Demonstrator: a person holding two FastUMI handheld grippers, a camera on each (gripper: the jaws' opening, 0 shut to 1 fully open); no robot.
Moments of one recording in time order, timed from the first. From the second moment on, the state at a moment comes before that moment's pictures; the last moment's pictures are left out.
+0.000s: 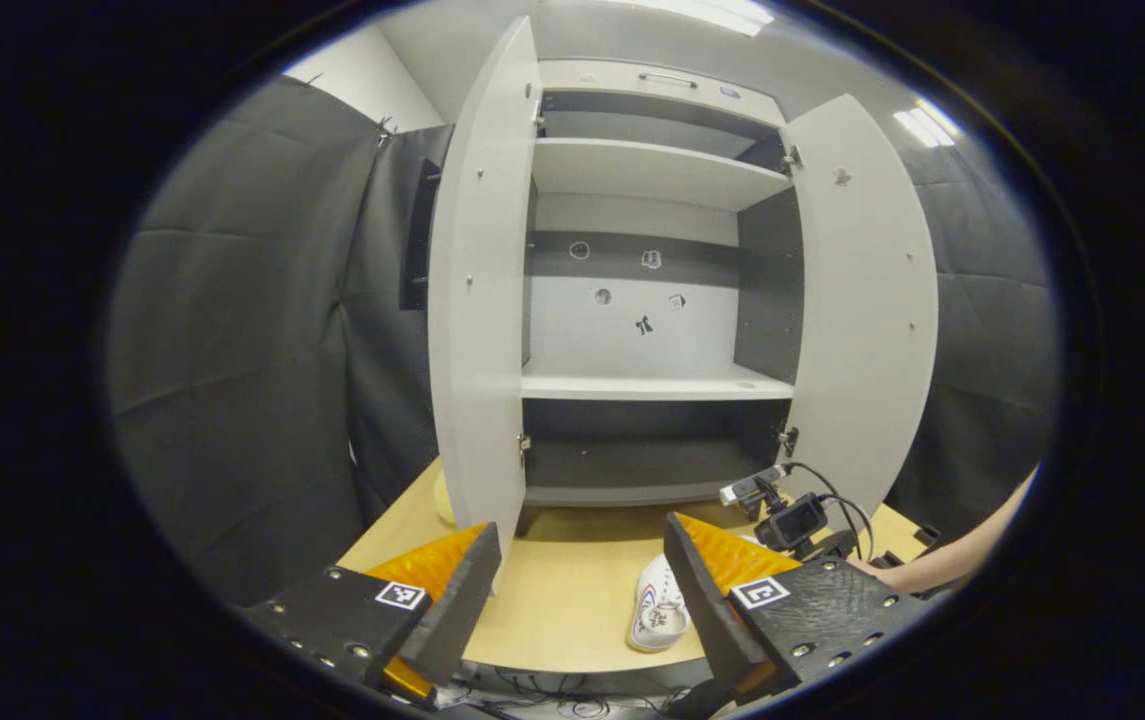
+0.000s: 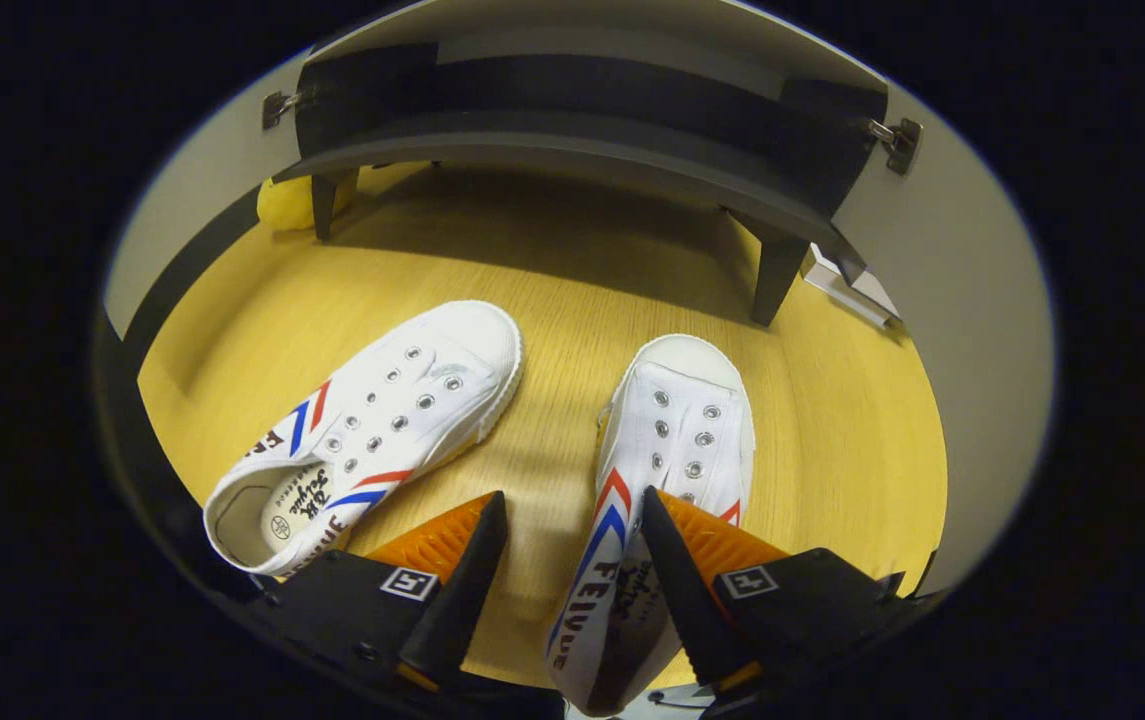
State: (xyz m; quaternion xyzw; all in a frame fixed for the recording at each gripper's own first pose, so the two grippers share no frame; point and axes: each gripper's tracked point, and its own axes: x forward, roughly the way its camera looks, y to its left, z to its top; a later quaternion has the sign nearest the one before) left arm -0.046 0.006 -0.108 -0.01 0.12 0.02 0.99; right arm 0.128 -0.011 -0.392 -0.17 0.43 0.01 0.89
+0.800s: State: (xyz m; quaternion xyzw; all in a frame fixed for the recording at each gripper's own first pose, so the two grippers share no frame) left arm -0.054 0.019 -0.113 -0.01 0.12 0.03 0.99; right arm 0.127 -0.021 -0.387 -0.12 0.46 -0.02 0.88
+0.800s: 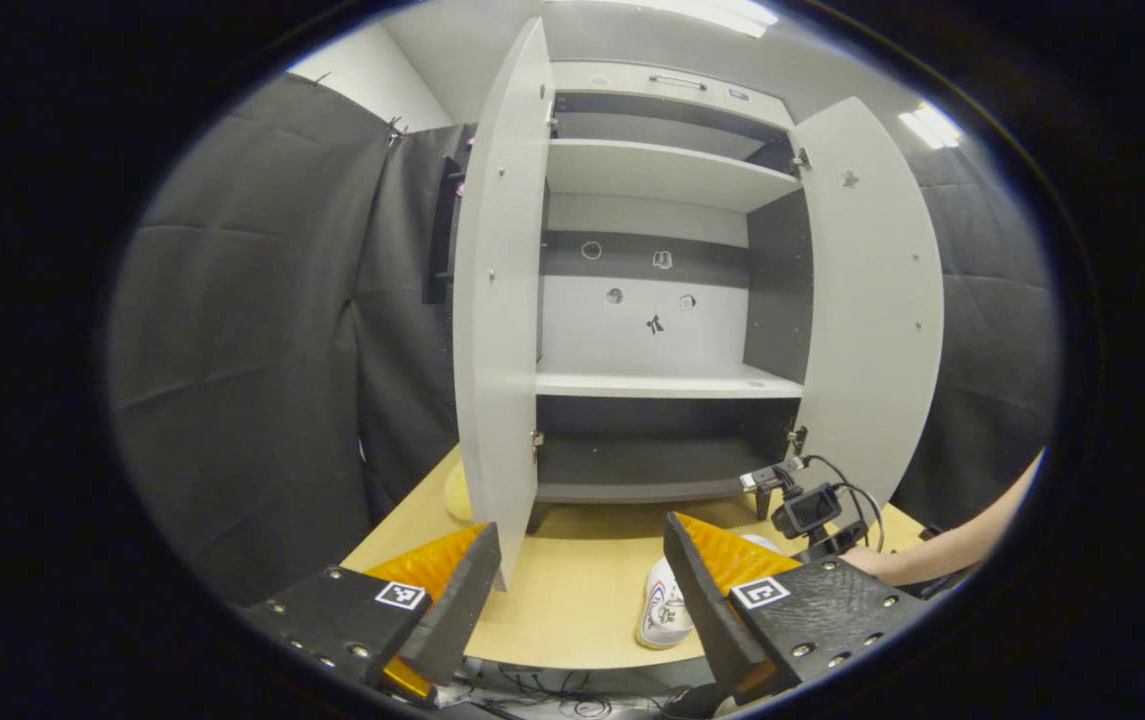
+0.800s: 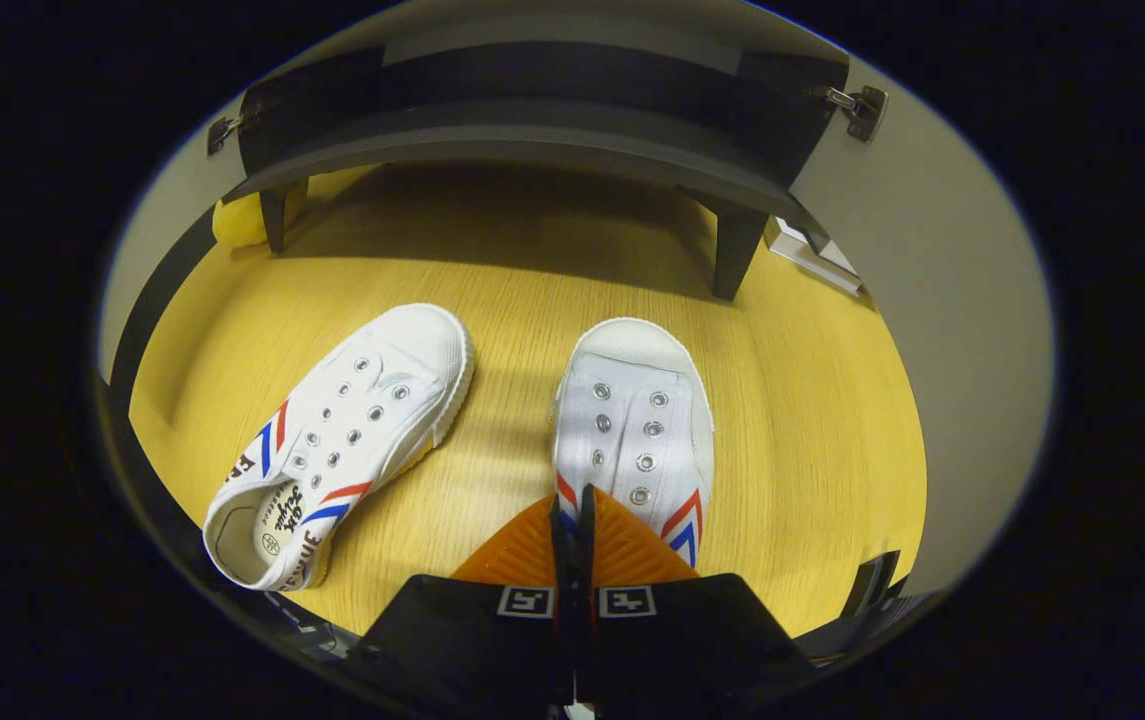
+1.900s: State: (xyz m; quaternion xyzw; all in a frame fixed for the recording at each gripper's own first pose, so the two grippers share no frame) left arm -0.025 -0.016 -0.121 0.01 0.11 -0.04 0.99; right arm 0.040 0.034 -0.214 -0.08 0.32 0.05 0.94
